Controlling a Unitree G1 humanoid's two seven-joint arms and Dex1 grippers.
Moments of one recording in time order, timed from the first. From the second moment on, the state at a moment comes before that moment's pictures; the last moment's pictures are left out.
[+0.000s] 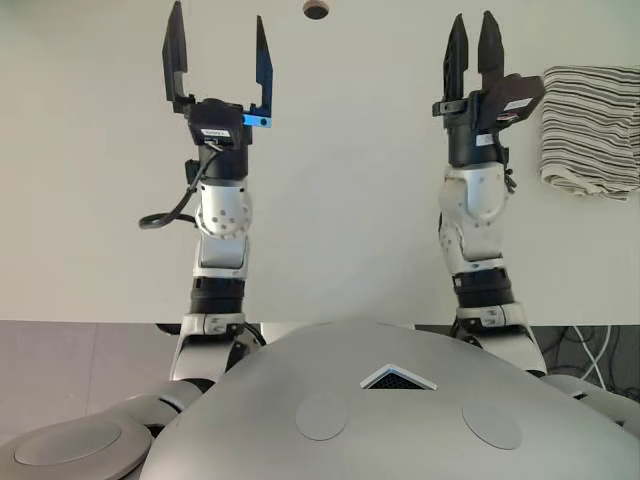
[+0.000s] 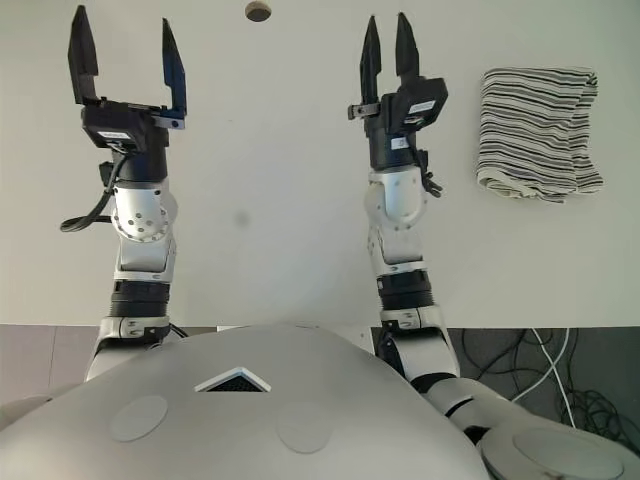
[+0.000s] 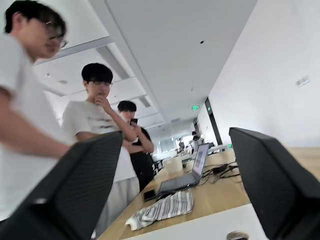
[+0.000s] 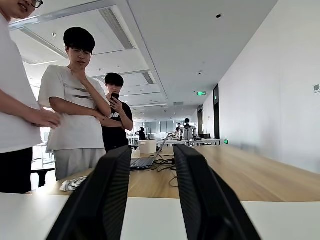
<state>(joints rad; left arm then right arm) -0.01 0.04 -0.05 0.09 0.28 -0.72 0.11 -0.05 -0.07 0.13 0.09 0.14 -0.52 0.05</state>
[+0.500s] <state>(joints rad) -0.02 0.04 -0.08 0.19 0.29 -0.84 0.14 0.01 -0.02 0.16 0.11 0.09 -0.65 0.15</state>
